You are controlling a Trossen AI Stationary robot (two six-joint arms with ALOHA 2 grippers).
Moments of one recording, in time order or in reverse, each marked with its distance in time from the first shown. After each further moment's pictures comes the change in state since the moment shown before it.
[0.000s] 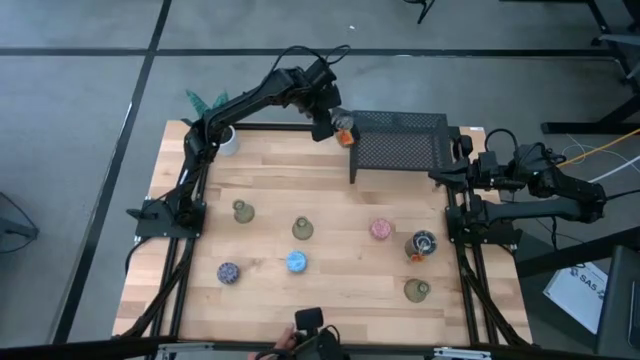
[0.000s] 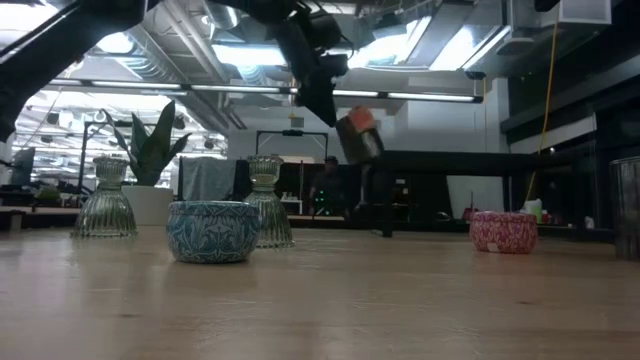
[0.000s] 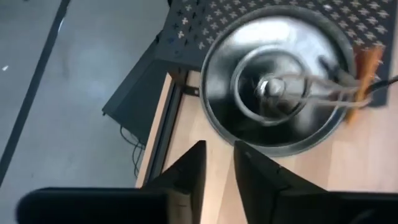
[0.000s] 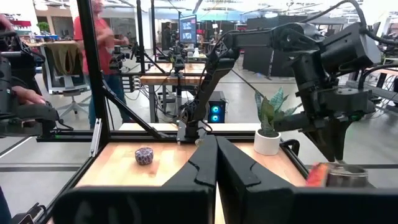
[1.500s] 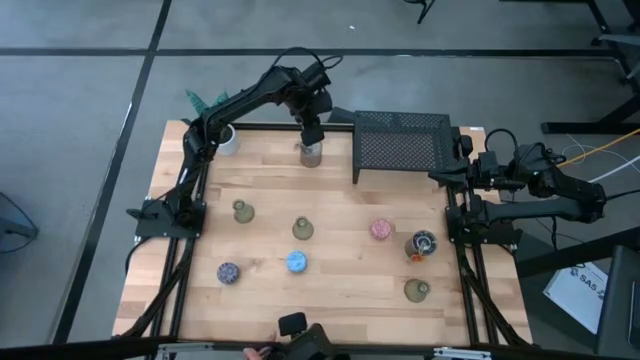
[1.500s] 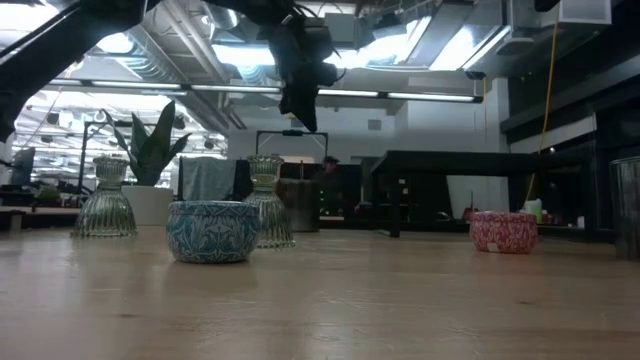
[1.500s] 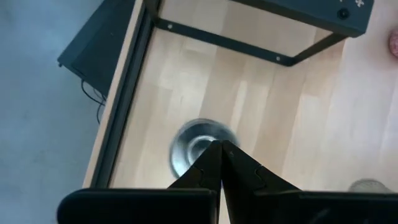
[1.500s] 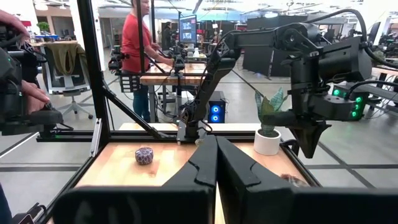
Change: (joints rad) left arm 0.029 -0.002 -0.002 -0.211 0.068 -0.046; right arm 0.000 0.000 0.000 0.000 0.000 0.000
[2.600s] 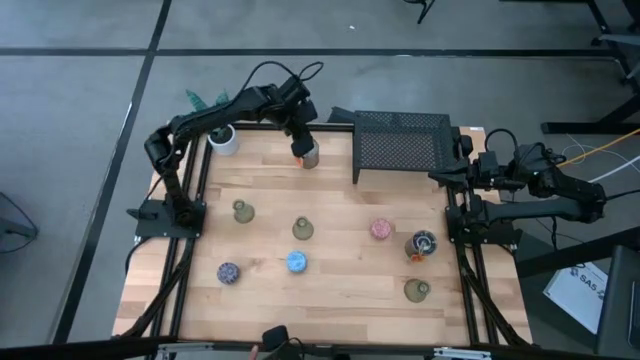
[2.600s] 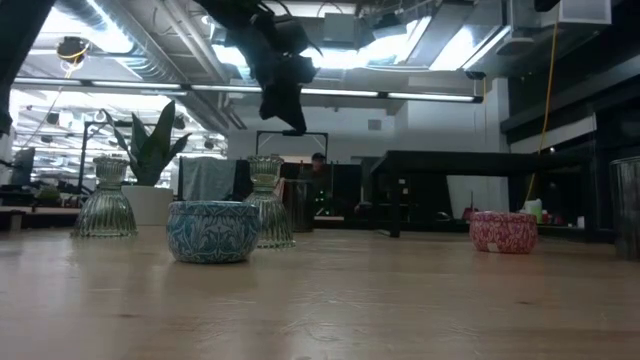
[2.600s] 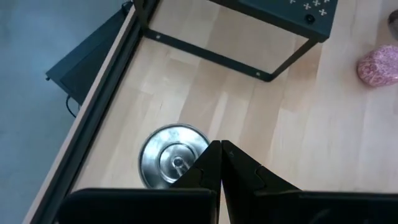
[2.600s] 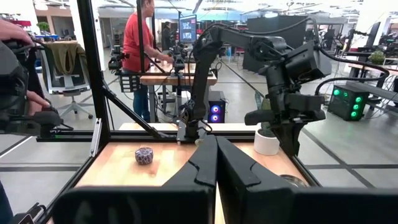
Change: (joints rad) left arm 0.002 -0.339 -0.603 0.451 0.069 -0.128; right arm 0.000 0.000 0.000 0.000 0.000 0.000
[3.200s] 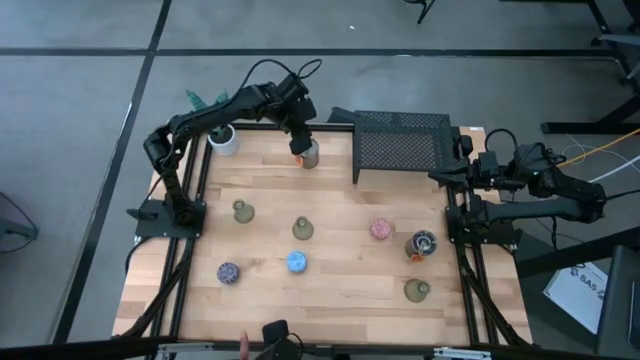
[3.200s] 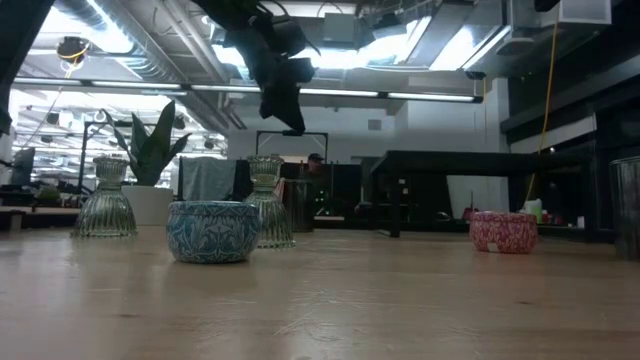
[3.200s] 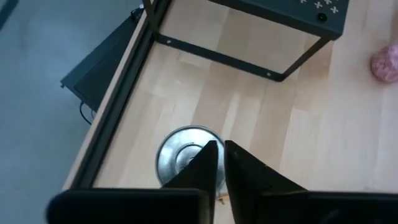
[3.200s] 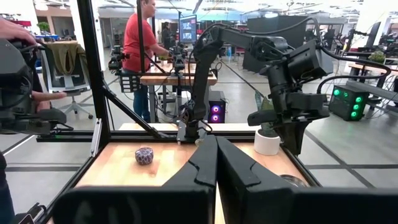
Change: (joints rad) left arm 0.019 -0.003 -0.002 0.015 -0.019 0.082; right arm 0.000 0.000 0.000 0.000 0.000 0.000
